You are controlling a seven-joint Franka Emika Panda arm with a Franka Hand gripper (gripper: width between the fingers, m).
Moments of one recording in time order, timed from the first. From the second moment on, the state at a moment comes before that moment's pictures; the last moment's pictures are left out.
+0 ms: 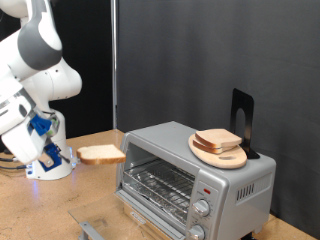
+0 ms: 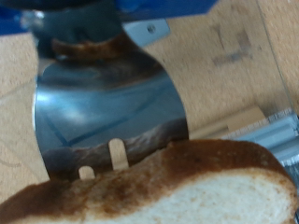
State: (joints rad) arm 0.05 -0.14 -0.57 -2.42 0.55 2.17 -1.19
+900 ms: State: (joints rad) arm 0.06 0.02 -0.56 -2.35 0.67 2.21 -1.26
